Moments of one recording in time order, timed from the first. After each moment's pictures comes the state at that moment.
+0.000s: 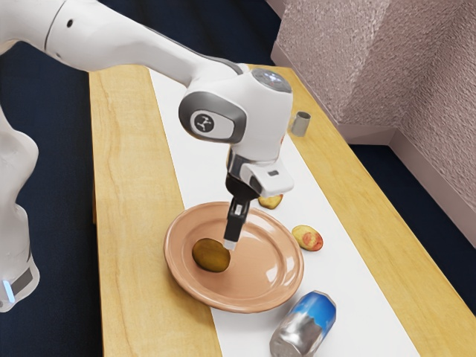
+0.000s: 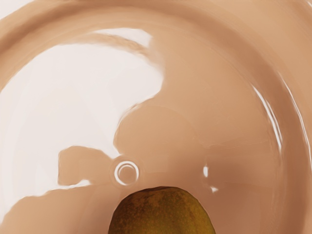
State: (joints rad) arm -0.33 -0.22 -0.10 -2.10 -0.07 1.91 0.05
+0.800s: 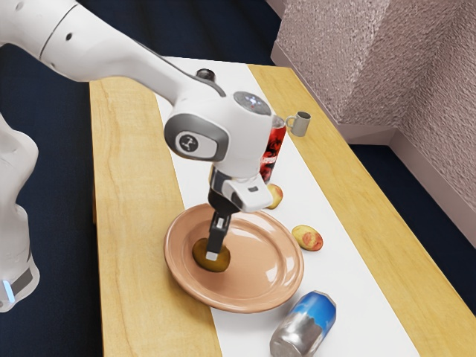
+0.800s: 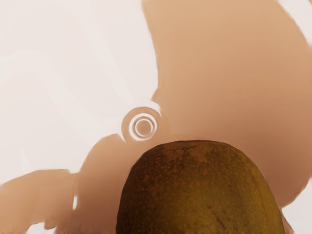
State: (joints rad) arm -0.32 -0.26 -0.08 -2.27 -0.08 2.02 0.06
